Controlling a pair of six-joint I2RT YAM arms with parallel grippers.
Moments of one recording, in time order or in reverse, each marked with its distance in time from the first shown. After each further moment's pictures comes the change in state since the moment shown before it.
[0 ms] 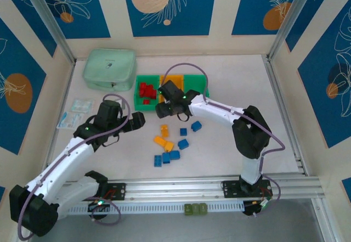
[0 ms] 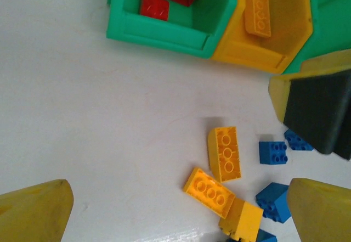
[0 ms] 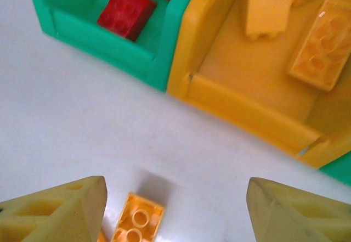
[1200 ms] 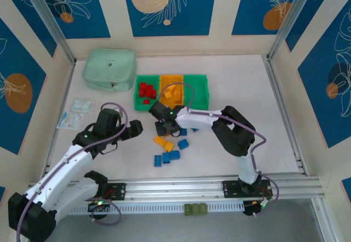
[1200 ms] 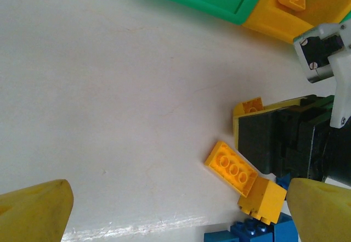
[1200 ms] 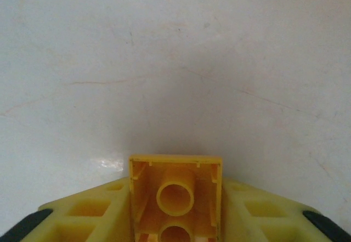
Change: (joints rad) left arm 0.000 -0.080 -0.106 -0.028 0.000 -0.048; right arm 0.111 0.151 -0.073 0.019 -0.006 0.210
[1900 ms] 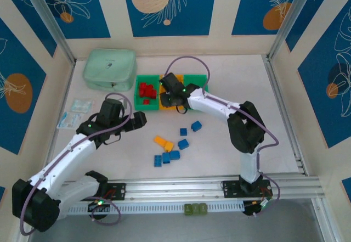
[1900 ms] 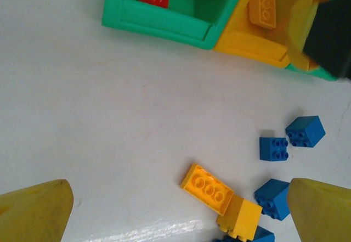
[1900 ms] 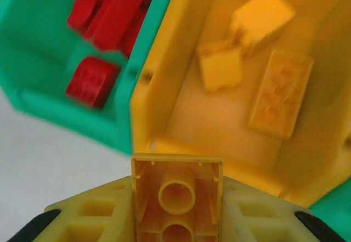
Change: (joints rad) left arm 0.002 0.147 0.132 0.043 0.026 0.037; right arm -0.195 -0.047 0.214 0.027 0.063 -0.170
